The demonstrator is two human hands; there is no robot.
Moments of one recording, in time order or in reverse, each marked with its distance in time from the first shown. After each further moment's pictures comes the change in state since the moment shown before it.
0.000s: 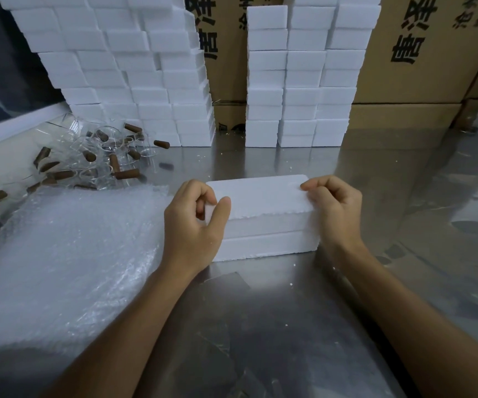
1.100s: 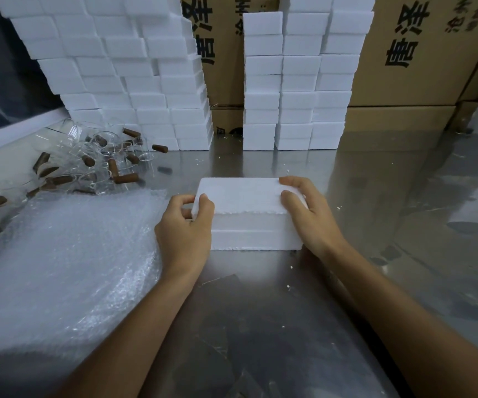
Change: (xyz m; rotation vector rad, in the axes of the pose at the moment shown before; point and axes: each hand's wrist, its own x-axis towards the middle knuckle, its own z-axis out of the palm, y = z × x) left_hand -0.003 0.003 0.009 0.076 0.164 -0.456; right_hand 0.000 0.007 0.004 -0.291 -0.282 0.103
